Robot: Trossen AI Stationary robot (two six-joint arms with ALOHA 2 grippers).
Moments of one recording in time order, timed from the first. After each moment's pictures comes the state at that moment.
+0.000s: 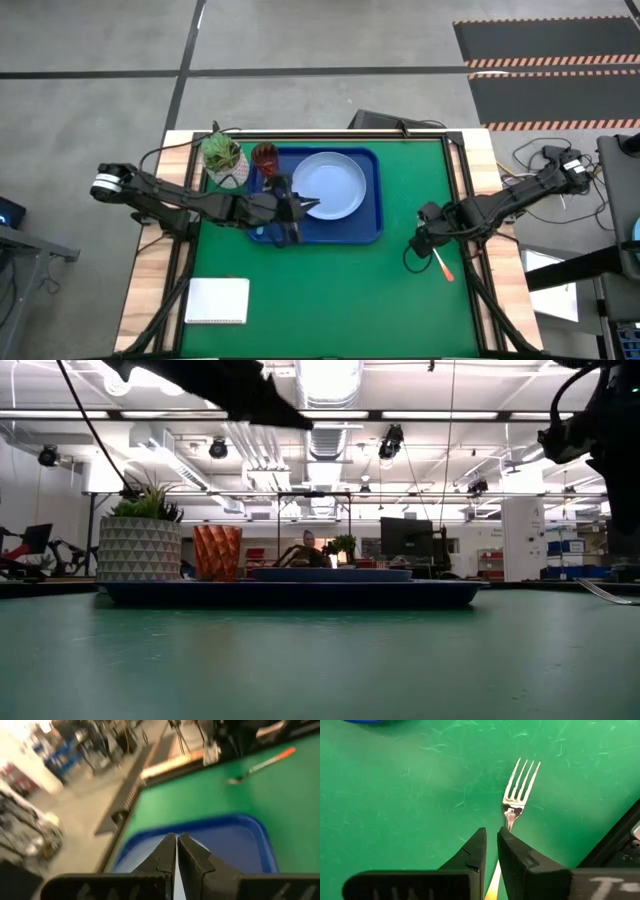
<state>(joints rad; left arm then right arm) -0.14 1.35 0.83 0.24 -0.51 0.33 0.36 1.08 0.73 -1.12 0.10 1.31</state>
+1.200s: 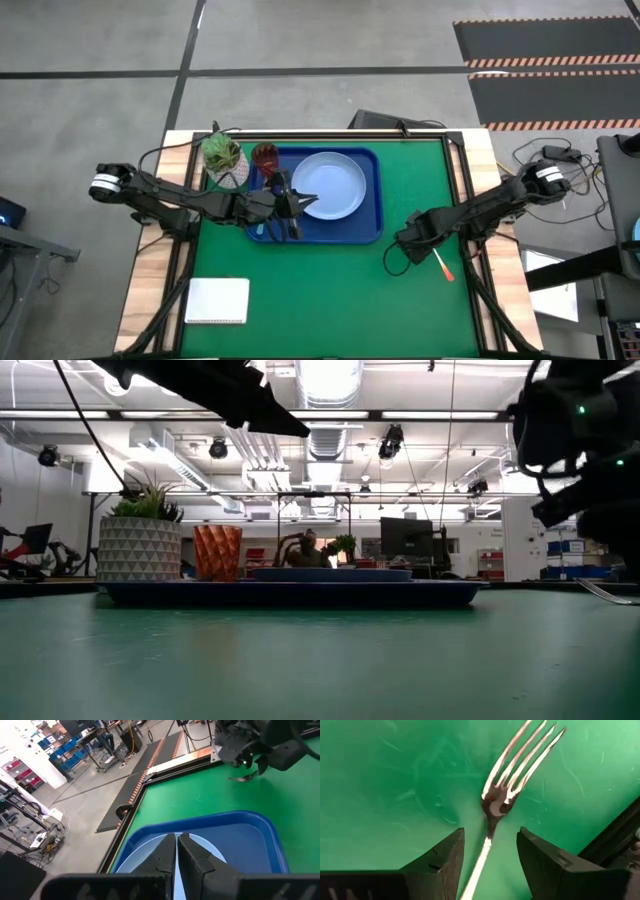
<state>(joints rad) -0.11 1.34 0.79 0.27 -0.51 0.32 0.26 1.42 0.67 -1.04 -0.03 1.14</state>
